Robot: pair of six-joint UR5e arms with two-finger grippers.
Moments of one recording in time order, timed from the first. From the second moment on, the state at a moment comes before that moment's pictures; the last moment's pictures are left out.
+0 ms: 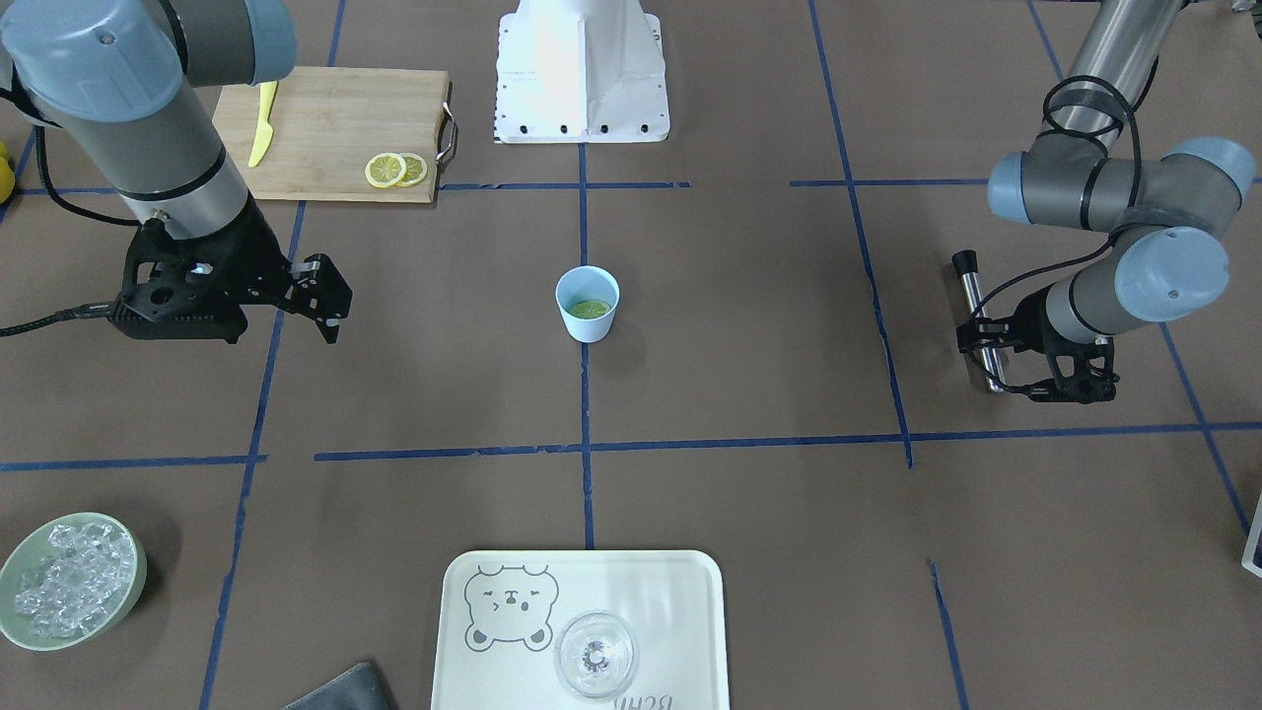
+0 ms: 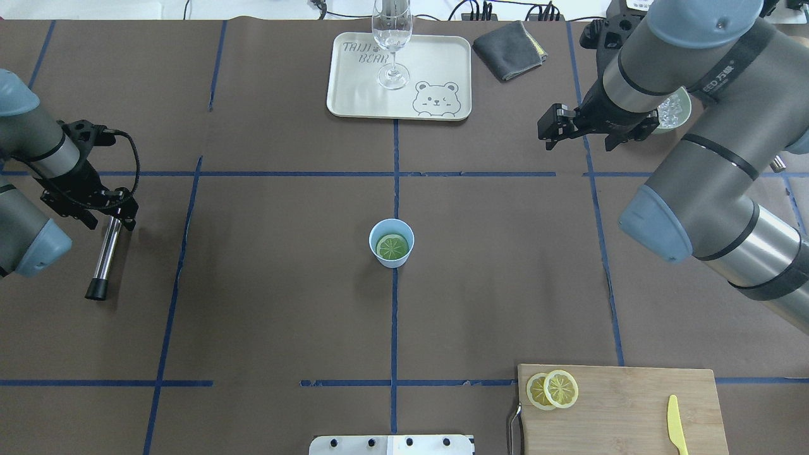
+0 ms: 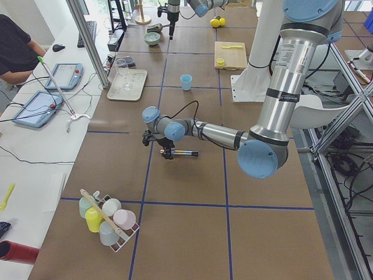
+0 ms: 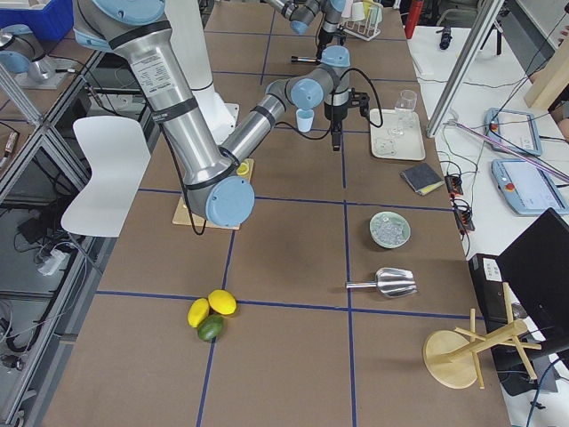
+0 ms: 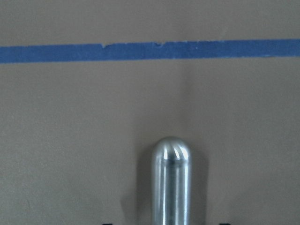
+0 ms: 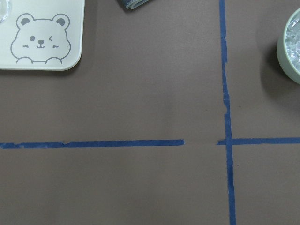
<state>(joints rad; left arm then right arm) -0.96 -1.81 -1.46 -1.74 -2.33 -0.61 0.88 -1.09 1.89 -1.72 2.02 0.93</state>
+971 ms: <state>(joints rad) -0.96 -1.80 -1.53 -1.74 -2.32 -0.61 0.88 -1.09 1.89 -1.72 2.02 0.93</state>
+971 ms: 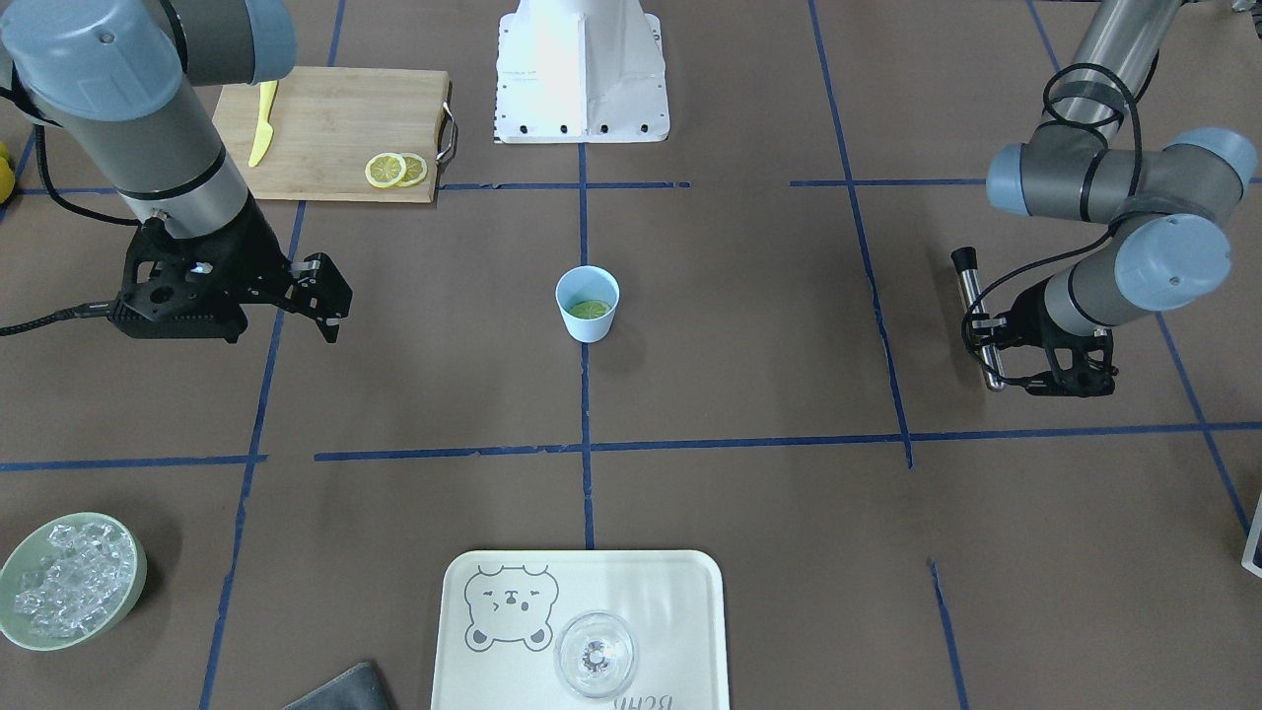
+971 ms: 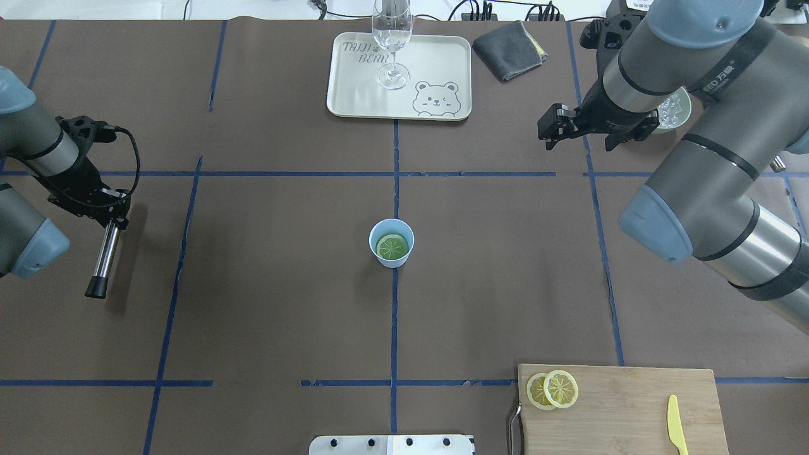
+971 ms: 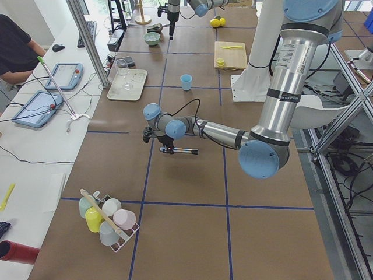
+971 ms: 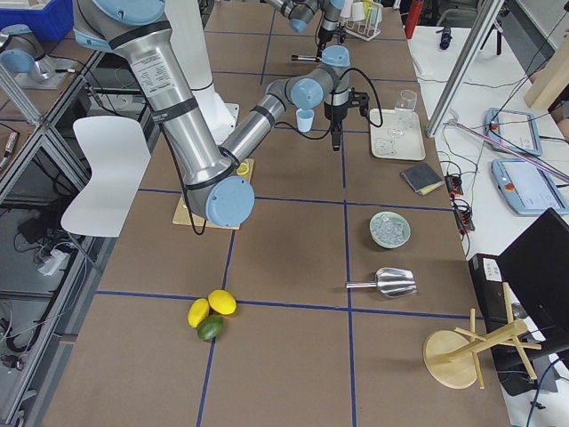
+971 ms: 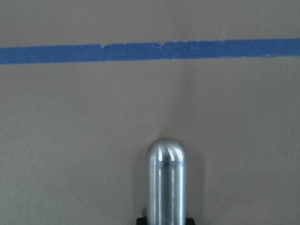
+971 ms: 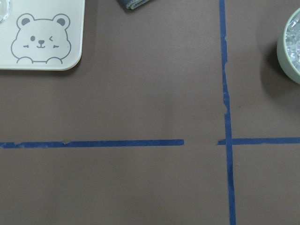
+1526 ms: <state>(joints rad) -1.04 -1.80 -1.70 -1.74 -2.22 -0.48 0.89 -1.10 1.89 -1.72 2.04 0.93</state>
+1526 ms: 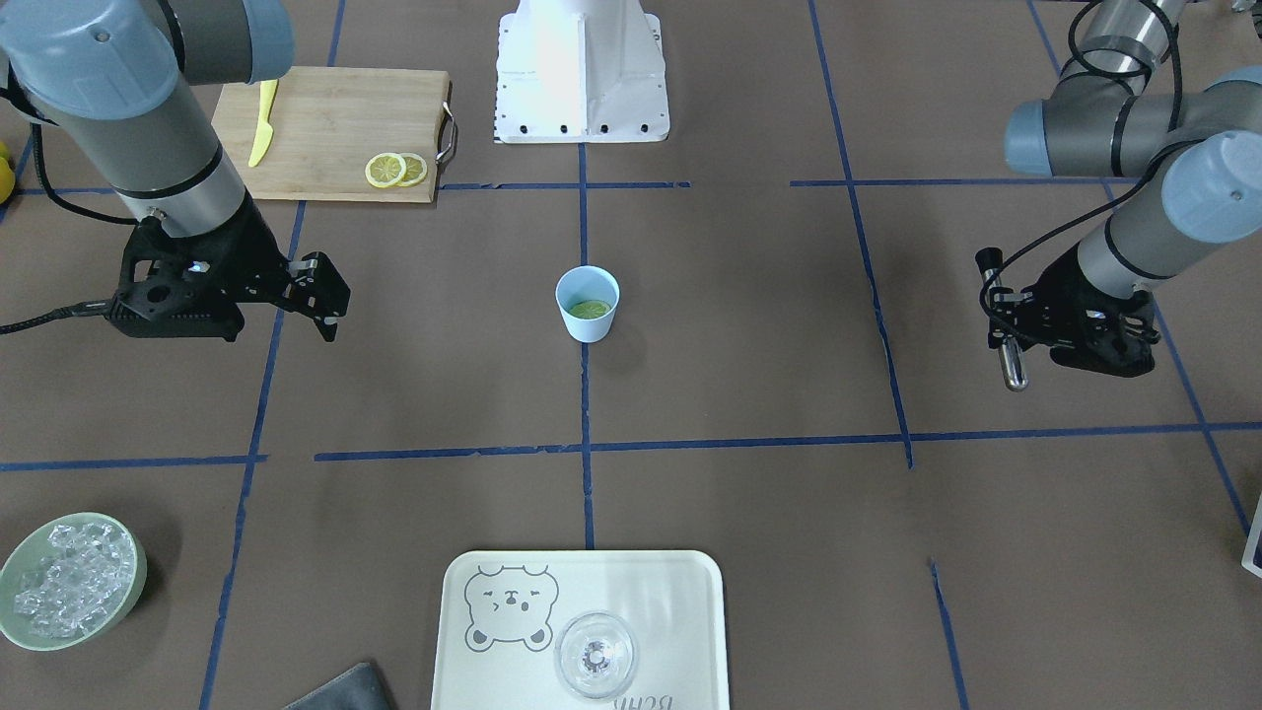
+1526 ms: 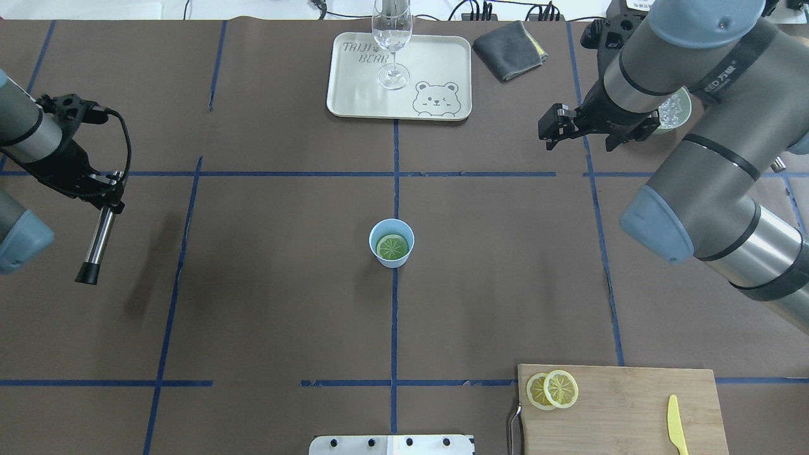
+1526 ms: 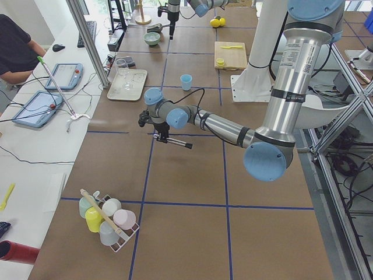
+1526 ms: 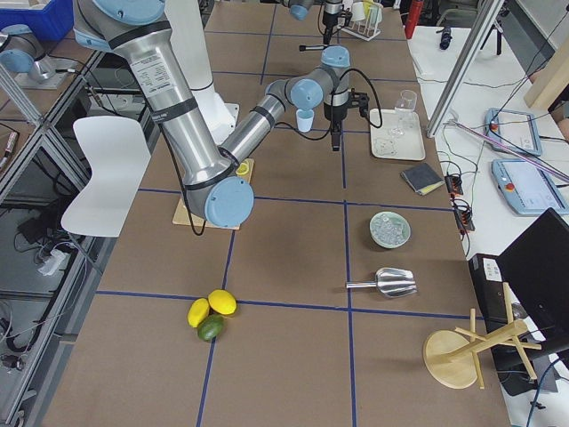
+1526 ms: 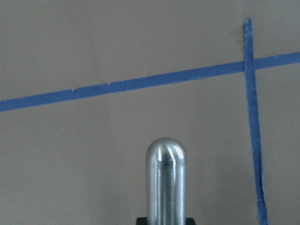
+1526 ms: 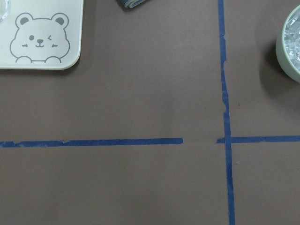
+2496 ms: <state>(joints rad) -1.06 -1.93 -1.95 -1.74 -1.70 -0.51 1.21 -1.42 1.89 -1.72 2.21 0.39</state>
